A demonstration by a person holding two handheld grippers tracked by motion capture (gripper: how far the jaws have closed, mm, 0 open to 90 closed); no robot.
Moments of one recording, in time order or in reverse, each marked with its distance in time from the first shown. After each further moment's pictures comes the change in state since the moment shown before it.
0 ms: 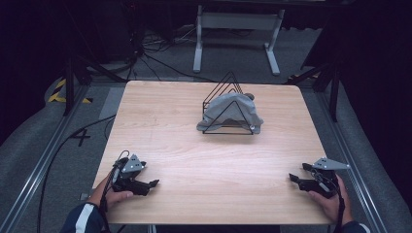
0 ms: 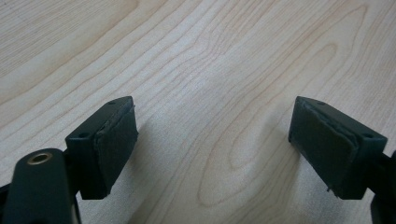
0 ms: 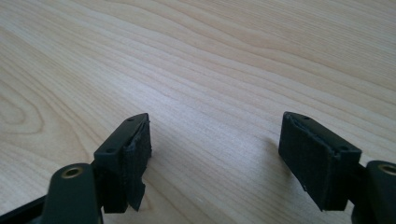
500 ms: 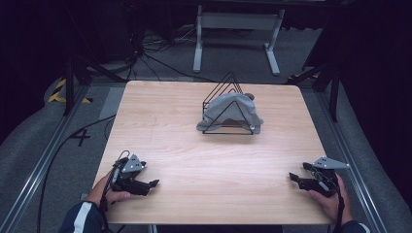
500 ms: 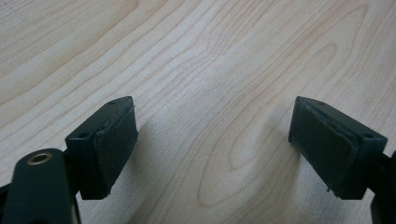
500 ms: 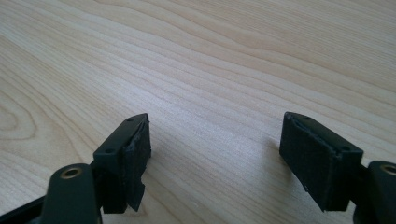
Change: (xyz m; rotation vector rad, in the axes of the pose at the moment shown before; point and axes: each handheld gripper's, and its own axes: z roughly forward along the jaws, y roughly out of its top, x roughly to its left) left arm 0.000 0.000 0.000 0.000 0.001 -0.001; right arm -0.001 0.001 0.001 -0.002 -0.007 0.010
